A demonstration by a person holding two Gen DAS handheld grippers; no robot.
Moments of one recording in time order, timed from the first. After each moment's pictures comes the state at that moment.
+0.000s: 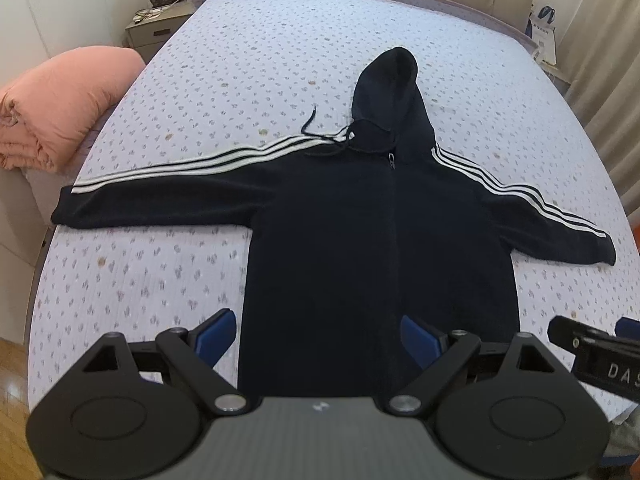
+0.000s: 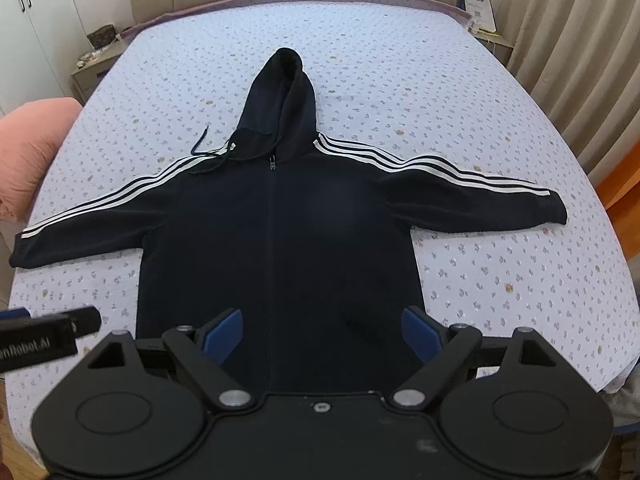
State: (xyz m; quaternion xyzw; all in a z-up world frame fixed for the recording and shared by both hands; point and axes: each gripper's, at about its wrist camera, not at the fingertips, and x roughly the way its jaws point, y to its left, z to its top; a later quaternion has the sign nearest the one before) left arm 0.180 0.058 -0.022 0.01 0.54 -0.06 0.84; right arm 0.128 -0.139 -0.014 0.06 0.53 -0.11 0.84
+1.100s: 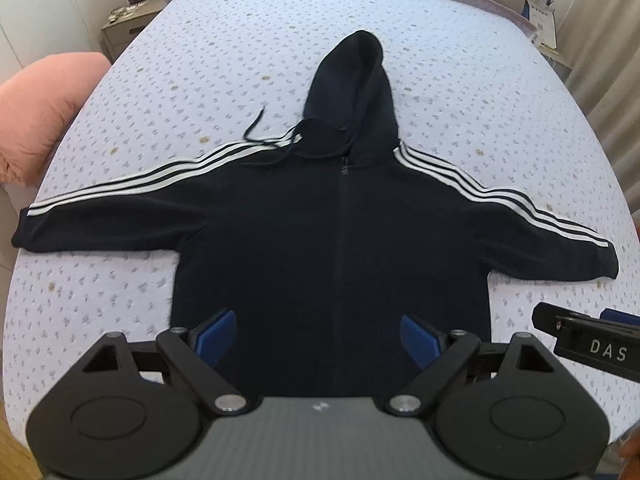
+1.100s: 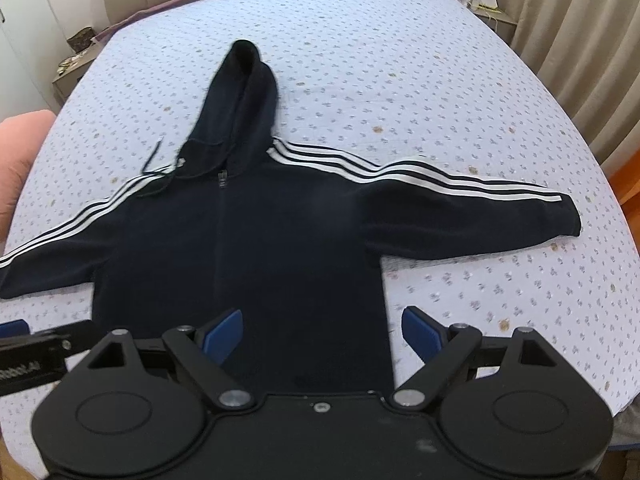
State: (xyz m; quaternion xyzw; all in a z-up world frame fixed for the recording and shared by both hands) left arm 0.243 -0.075 -0.059 0.02 0.56 -0.06 0.83; right arm 0.204 -0.268 -0.065 0.09 0.55 -0.10 0.82
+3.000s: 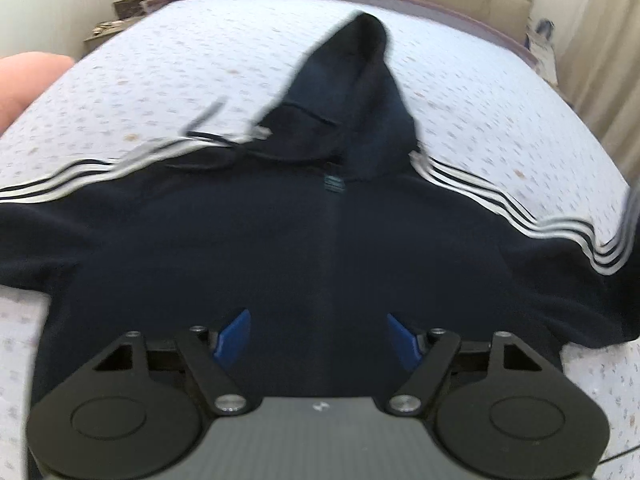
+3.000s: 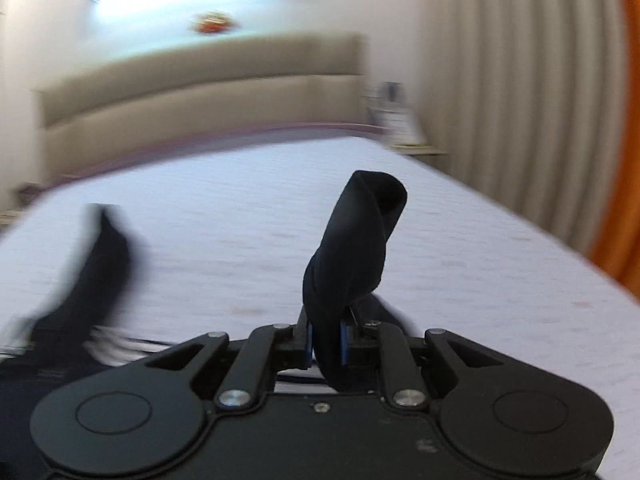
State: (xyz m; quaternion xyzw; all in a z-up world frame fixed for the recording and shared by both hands) left arm 0.337 -0.083 -0.270 -0.01 0.47 -0.07 0.88; right arm 0.287 -0.415 -0.205 0.10 0.26 -0.18 0.94
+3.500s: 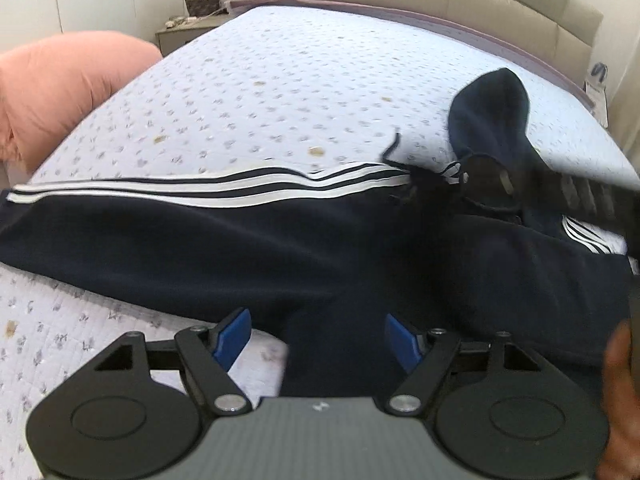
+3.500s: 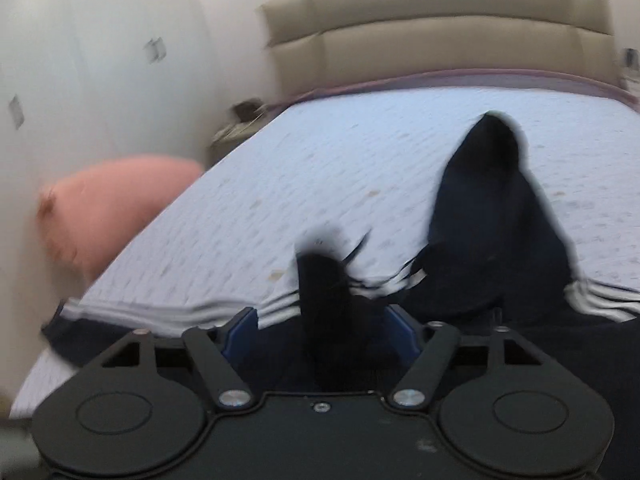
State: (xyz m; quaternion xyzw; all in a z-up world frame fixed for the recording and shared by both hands) left arm 0.367 0.117 -0.271 -0.04 0.46 -0.01 0.89; right arm 0.397 -0.084 -0.228 0.10 0.34 0.13 0.93
